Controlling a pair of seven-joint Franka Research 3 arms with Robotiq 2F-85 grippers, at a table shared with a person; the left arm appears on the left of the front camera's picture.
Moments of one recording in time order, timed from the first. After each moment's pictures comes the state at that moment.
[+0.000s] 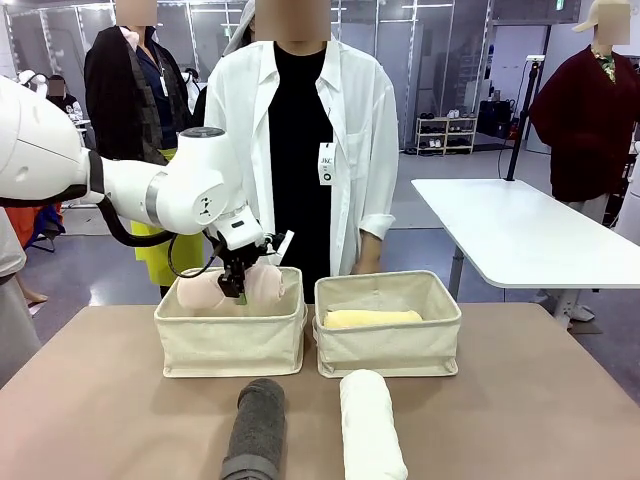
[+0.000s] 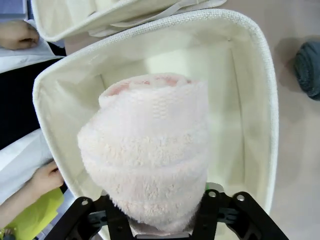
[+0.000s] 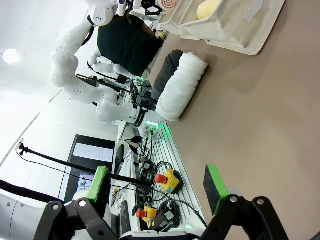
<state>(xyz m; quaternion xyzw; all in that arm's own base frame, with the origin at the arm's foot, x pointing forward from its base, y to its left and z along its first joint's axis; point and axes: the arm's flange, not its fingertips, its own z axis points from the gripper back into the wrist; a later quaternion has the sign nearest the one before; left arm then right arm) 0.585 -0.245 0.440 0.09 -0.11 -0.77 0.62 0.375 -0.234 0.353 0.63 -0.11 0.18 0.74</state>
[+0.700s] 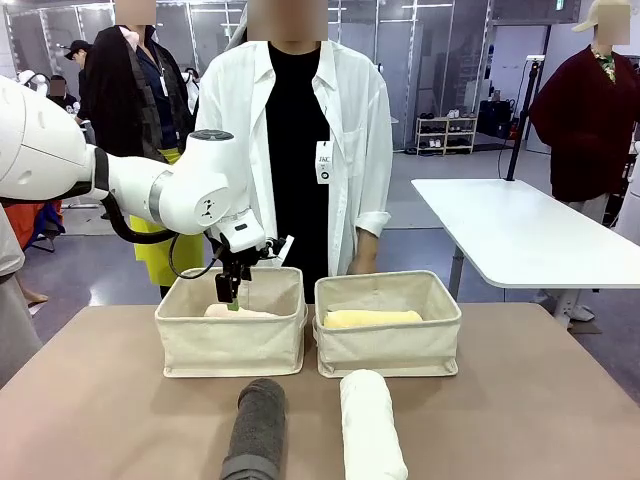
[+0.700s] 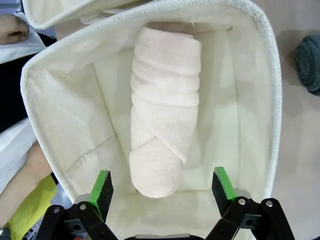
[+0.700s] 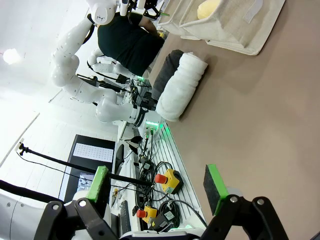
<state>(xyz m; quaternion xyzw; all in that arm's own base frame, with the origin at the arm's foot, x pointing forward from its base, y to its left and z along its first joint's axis) 0.585 -0.246 0.435 0.10 -0.08 -0.76 0.63 0.375 -0.234 0.353 0.63 -0.11 0.18 0.74</state>
